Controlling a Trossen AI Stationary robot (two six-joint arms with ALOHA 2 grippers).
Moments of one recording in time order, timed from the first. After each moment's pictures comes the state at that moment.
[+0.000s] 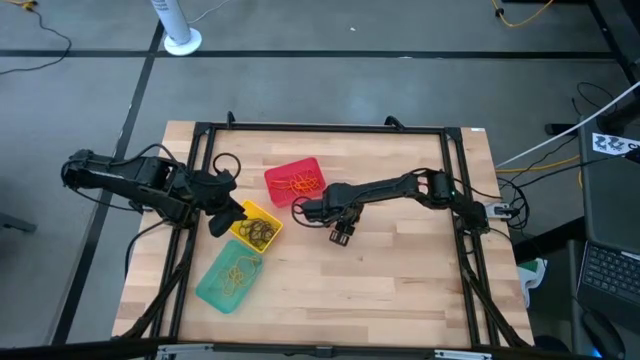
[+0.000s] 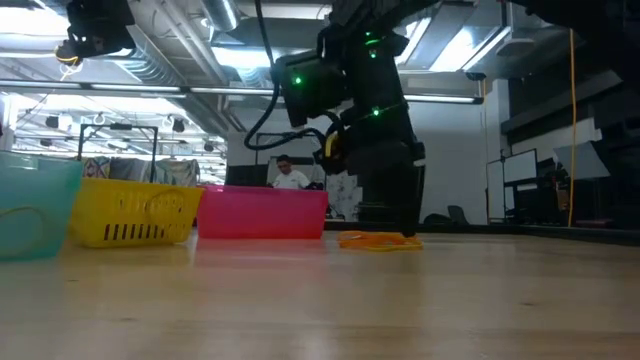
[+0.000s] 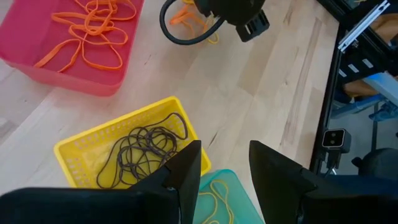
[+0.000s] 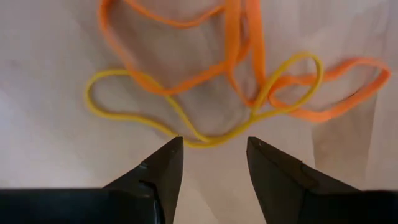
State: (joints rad) left arm -0.18 0.81 0.92 -0.93 -0.08 -0.78; right arm 0.02 2.26 1.80 -1.33 0.04 0.45
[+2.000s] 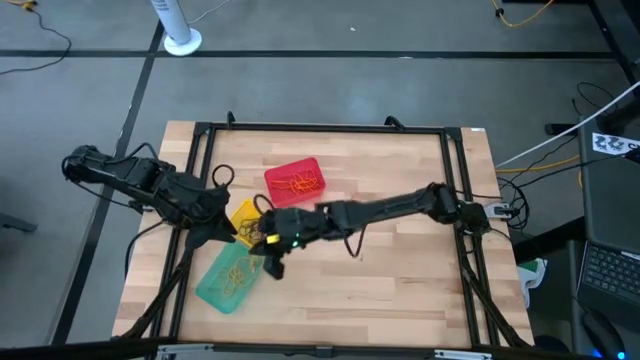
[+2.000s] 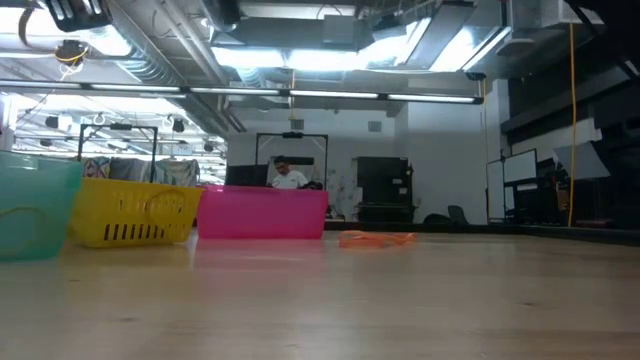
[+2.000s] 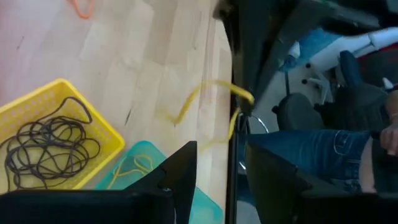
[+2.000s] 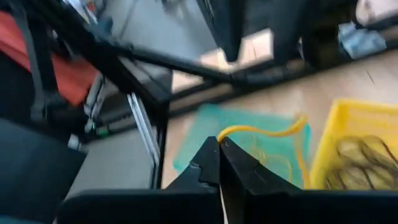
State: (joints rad) left arm -0.29 0.75 0.92 -0.82 0.16 -0.75; right arm 0.20 2.25 2.18 -0.38 -0.08 0.50
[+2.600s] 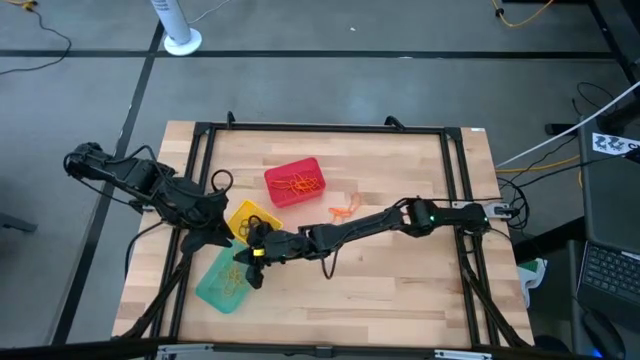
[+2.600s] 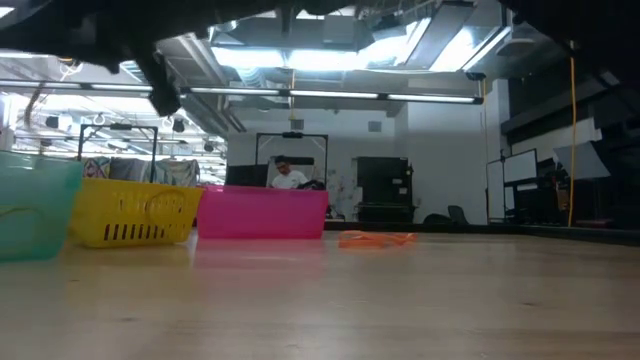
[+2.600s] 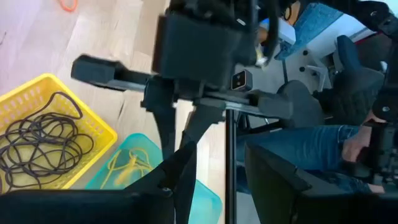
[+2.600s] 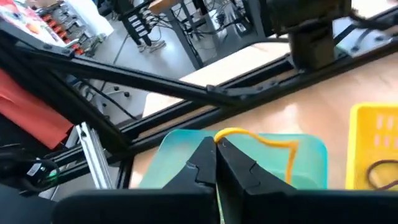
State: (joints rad) left arm -0.35 0.76 0.92 -0.83 0.15 -0.74; right arm 0.24 2.50 2.18 0.03 0.09 0.55
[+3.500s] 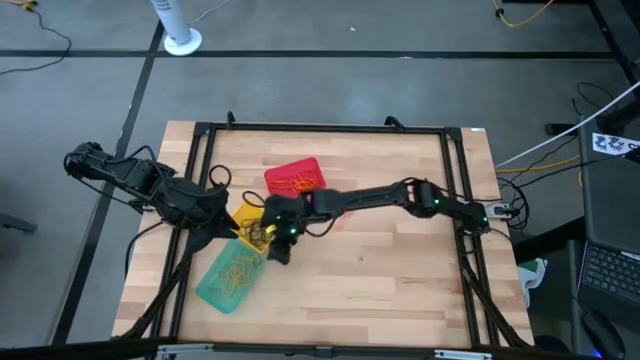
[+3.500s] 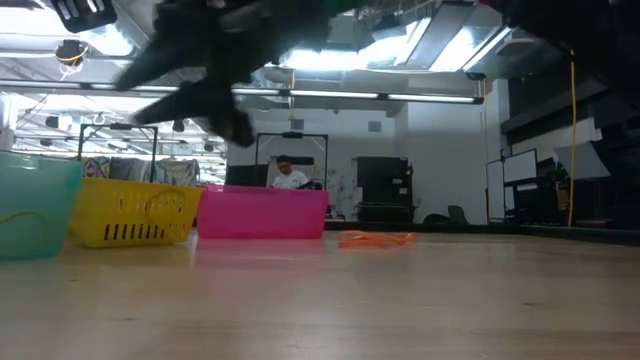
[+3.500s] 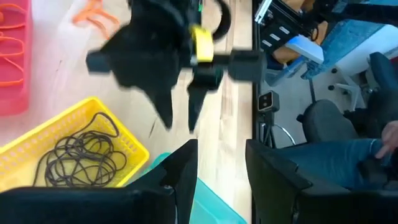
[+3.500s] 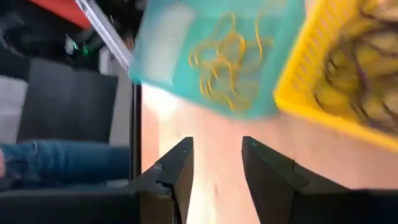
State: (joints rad) left arm -0.36 0.76 0.92 -0.83 0.00 -0.72; right arm 0.08 2.42 2.18 -0.52 -0.50 0.54
